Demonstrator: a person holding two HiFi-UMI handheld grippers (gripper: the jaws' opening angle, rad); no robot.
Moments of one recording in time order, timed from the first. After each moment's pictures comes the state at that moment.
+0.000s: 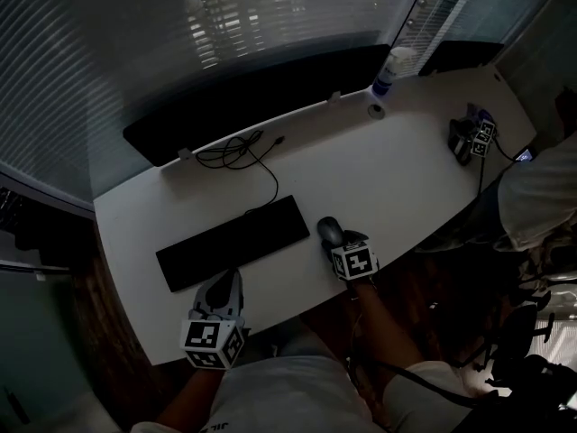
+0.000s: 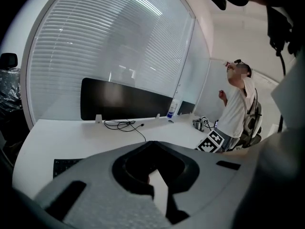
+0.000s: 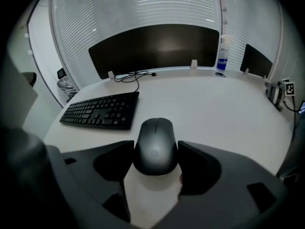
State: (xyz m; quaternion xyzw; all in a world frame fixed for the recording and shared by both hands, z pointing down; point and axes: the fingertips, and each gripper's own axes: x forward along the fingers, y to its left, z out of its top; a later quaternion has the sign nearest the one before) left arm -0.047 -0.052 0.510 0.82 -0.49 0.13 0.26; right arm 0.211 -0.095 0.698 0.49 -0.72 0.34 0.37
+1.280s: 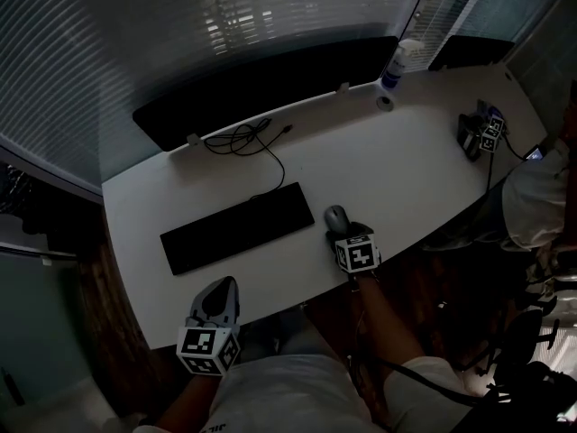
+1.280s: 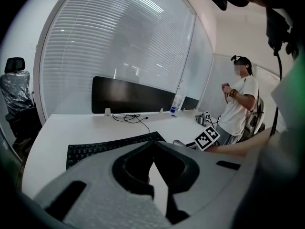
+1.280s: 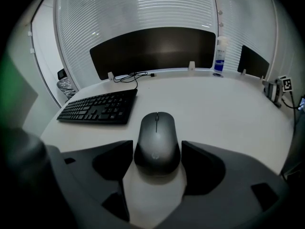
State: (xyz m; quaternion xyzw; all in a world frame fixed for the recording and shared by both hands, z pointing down) left arm -0.063 0.003 0.517 0.80 -0.51 0.16 0.27; right arm 0.219 -0.090 0.710 0.51 -0.72 0.32 0.35
